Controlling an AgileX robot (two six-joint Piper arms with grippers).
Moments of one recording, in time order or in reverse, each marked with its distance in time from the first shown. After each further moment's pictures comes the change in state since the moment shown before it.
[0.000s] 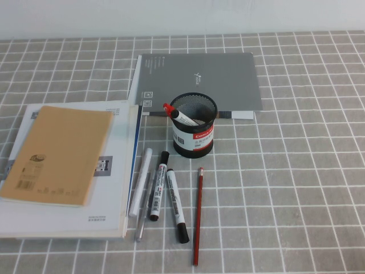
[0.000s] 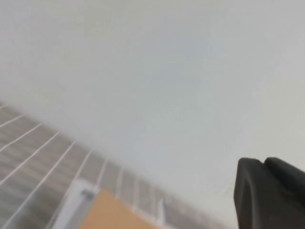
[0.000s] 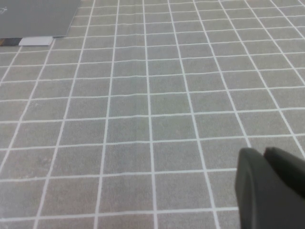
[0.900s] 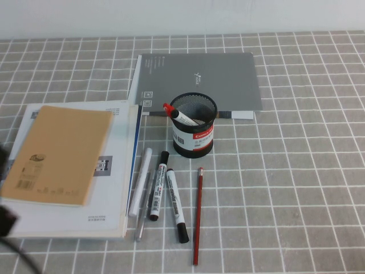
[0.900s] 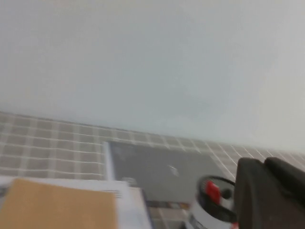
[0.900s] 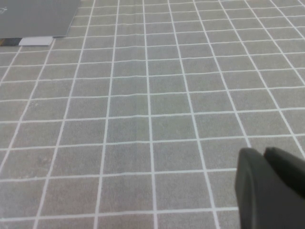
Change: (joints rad) right arm 0.000 0.000 0.000 0.000 0.000 0.000; left arm -0.262 0.447 -0.322 0.515 0.042 -0.314
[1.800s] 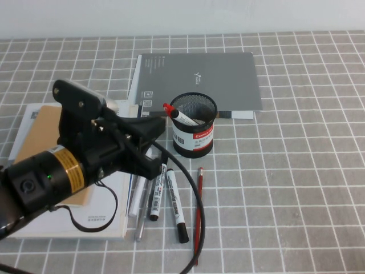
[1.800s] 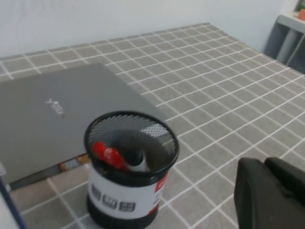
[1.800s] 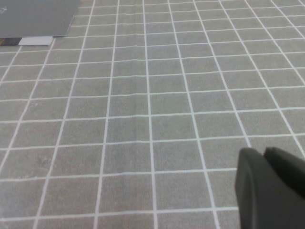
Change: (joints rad) right arm 0.000 0.000 0.000 0.000 0.000 0.000; left arm -0.185 0.873 -0.329 0.309 -0.396 0.003
